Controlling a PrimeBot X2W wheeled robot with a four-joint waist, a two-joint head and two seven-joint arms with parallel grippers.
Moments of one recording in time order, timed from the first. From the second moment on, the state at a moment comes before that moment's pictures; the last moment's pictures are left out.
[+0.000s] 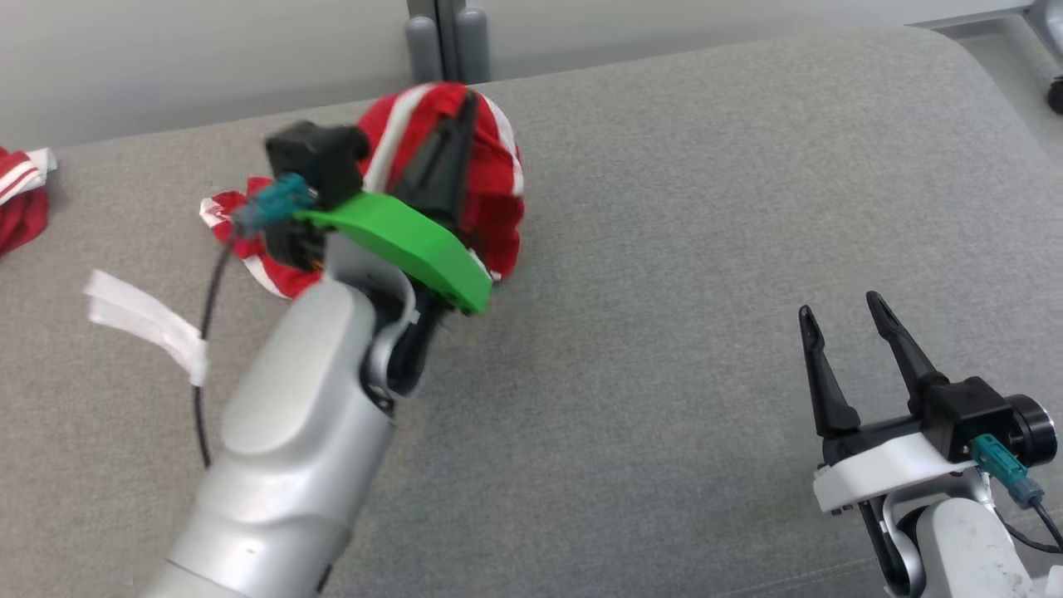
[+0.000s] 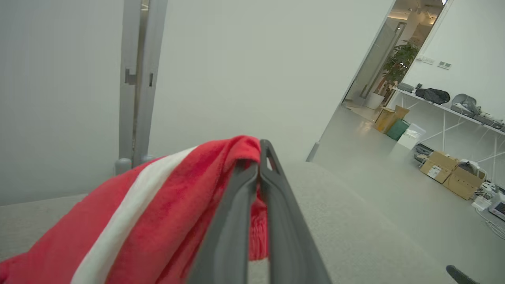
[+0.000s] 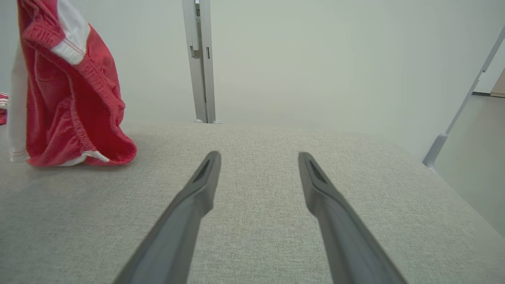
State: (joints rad) left arm -0.76 0.09 -0.52 0.45 -0.74 -0.11 -0.10; right arm -0.13 -0.05 -0.03 0.11 0.04 0.13 -0.26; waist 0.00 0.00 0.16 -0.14
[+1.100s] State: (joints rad) left arm -0.65 0.06 -0.92 0.50 -0.72 -0.03 -0.26; right arm -0.15 -0.05 -0.05 0.13 0.06 0.13 -0.26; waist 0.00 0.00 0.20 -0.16
